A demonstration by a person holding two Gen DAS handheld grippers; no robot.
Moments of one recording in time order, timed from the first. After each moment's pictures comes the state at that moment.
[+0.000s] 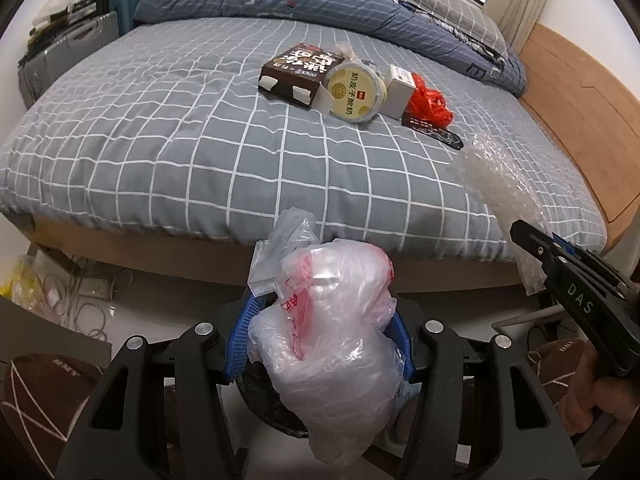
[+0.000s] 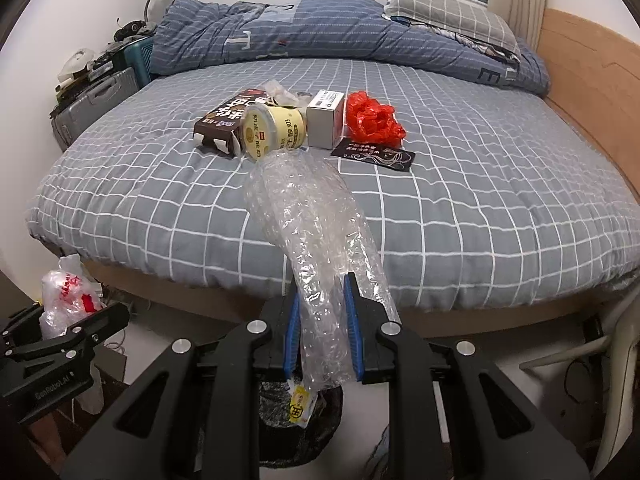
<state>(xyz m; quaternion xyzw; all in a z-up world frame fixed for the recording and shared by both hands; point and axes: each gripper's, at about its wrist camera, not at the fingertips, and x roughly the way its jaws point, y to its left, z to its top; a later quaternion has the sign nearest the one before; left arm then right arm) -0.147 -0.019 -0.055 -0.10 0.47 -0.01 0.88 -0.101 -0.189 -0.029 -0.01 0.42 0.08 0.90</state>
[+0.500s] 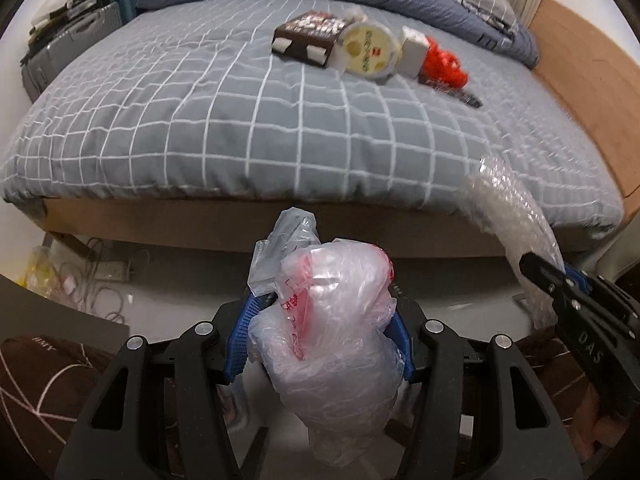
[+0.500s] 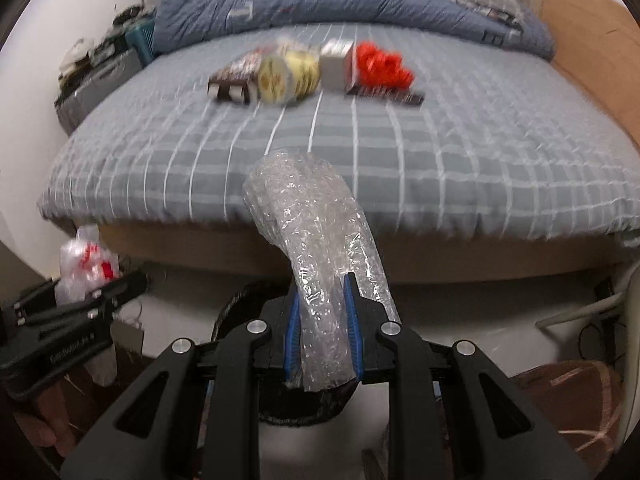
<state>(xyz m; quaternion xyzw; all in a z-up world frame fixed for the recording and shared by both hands) -0.165 -0.016 -0.087 -0.06 0.51 0.01 0.86 -0.140 -0.179 -0.074 0.01 0.48 0.10 0.87</state>
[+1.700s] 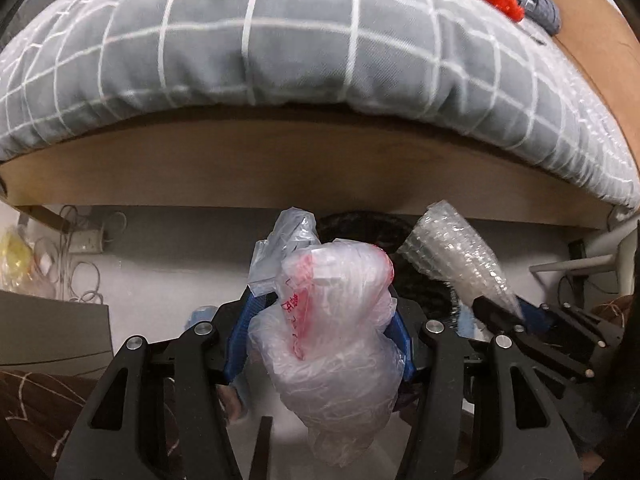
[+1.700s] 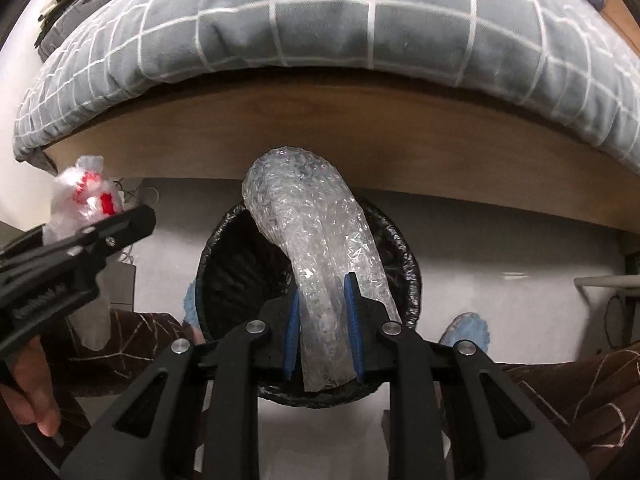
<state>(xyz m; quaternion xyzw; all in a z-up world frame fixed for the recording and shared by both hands) -0.121 0.012 -0.211 -0.08 0.59 -0.01 0.81 -0.105 -0.128 -0.222 -0.02 0.60 0.11 0.79</state>
